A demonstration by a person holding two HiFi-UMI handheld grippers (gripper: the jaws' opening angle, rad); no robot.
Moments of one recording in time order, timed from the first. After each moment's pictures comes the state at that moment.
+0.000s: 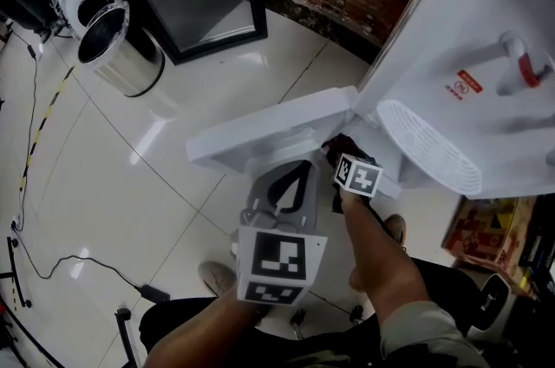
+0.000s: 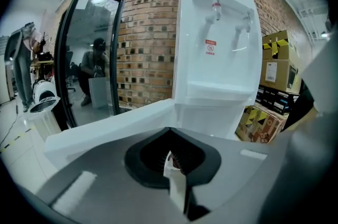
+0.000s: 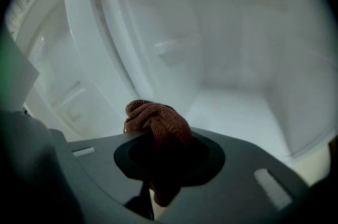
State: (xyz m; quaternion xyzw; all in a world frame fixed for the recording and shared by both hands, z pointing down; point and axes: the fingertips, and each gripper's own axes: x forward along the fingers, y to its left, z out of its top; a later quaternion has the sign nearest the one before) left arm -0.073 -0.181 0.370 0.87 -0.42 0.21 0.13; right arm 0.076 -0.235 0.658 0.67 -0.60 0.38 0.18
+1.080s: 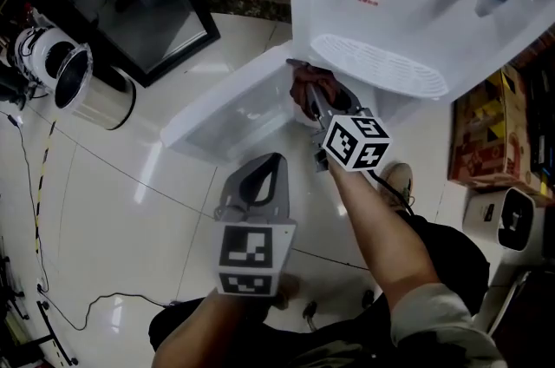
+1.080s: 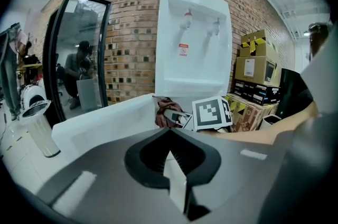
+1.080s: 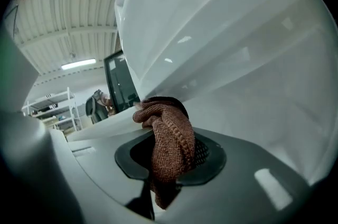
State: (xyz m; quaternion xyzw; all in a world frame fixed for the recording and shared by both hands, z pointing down) left arm -0.080 -0.116 0.366 0.90 -0.36 0.22 0.11; right arm 0.053 -0.230 0.438 0.65 -0.72 0.21 -0.12
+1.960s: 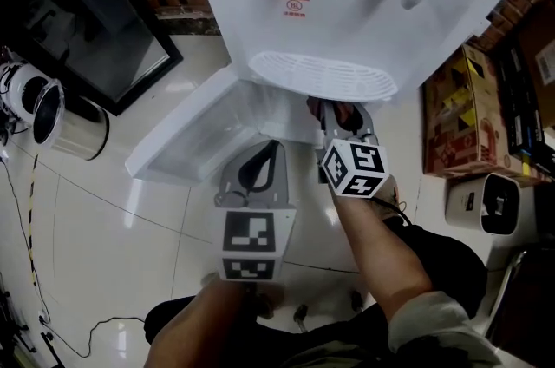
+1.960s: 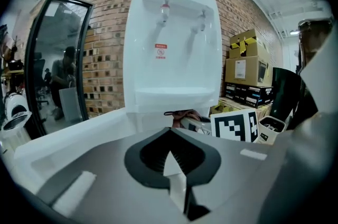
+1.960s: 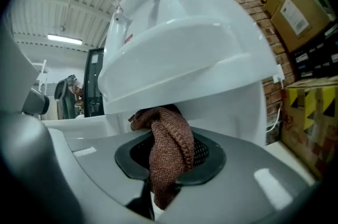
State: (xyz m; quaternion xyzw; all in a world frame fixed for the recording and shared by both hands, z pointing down) left arm 0.008 -0.118 0.354 0.93 -0.31 0.20 0.08; right arm 0.162 -0.151 0.417 0.79 -0.60 0.12 -0.05
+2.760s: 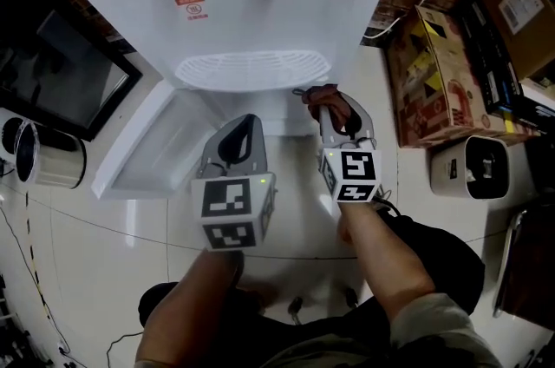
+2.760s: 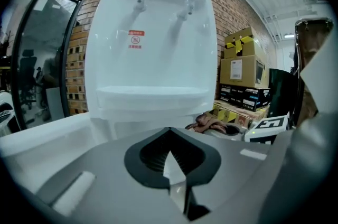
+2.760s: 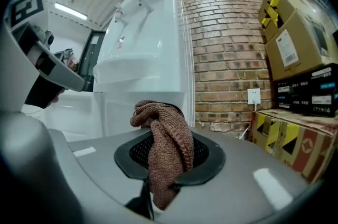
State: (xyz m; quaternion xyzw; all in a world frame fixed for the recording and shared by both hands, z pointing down) left arm 0.083 -0.113 0.365 0.94 -0.28 0.18 0.08; right arm 0.227 -0.064 0.425 0.83 -0.56 0.07 0.05
